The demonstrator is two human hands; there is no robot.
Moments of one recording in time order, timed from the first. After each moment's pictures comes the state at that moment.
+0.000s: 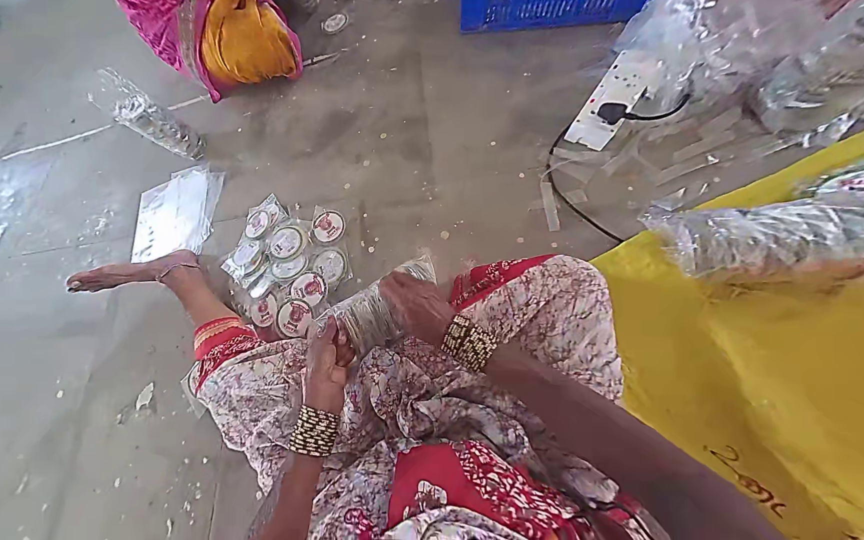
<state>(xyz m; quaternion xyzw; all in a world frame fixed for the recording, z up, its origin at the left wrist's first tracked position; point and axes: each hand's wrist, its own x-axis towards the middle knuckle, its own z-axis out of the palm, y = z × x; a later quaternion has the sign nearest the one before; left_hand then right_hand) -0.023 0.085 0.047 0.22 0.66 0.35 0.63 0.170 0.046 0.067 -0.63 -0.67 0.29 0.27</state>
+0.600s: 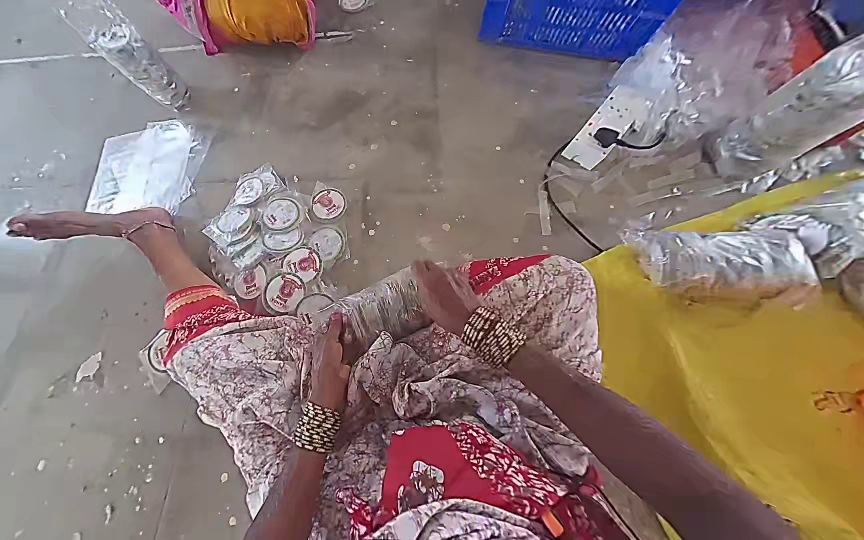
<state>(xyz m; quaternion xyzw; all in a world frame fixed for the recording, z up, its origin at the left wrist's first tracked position) -0.047 0.056 0.006 0.22 0.61 0.37 0.67 0.167 0.031 0.089 -0.73 -0.62 0.28 0.11</state>
